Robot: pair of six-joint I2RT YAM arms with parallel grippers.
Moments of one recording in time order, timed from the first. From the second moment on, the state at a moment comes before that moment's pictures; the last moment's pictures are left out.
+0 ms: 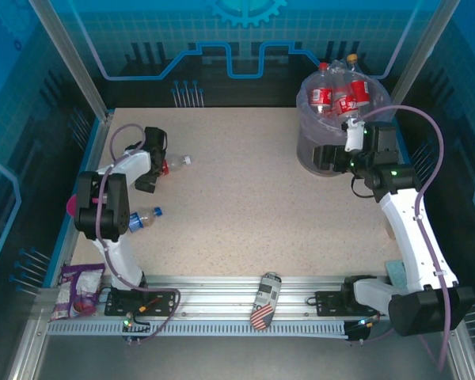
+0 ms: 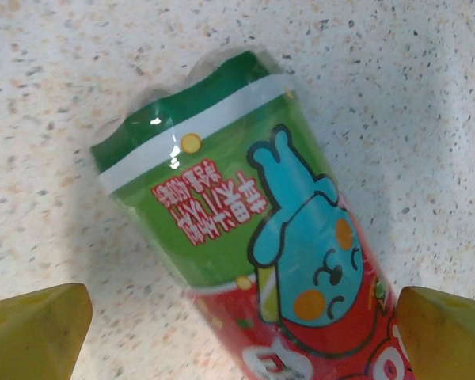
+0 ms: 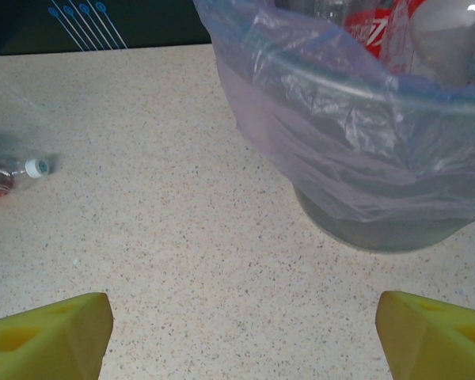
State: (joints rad) left arm 0.00 1.90 1.28 -0.54 -0.35 -1.43; right arm 0.07 1.16 1.23 -0.75 -0.21 0.12
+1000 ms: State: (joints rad) left arm -0.02 1.79 1.16 -0.39 -0.17 -1.16; right arm 0.07 1.06 1.17 -0.76 -0.34 0.18
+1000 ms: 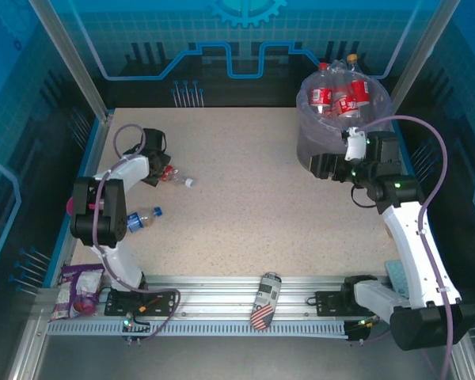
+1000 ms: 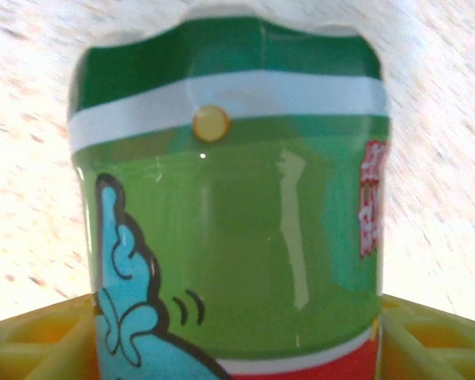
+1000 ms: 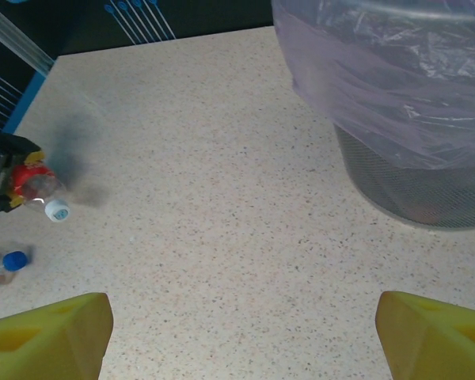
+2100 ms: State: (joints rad) left arm -0.40 1.61 0.83 0.42 0.71 -0.62; right arm 0.32 1.15 0.85 -0.23 -0.57 0.58
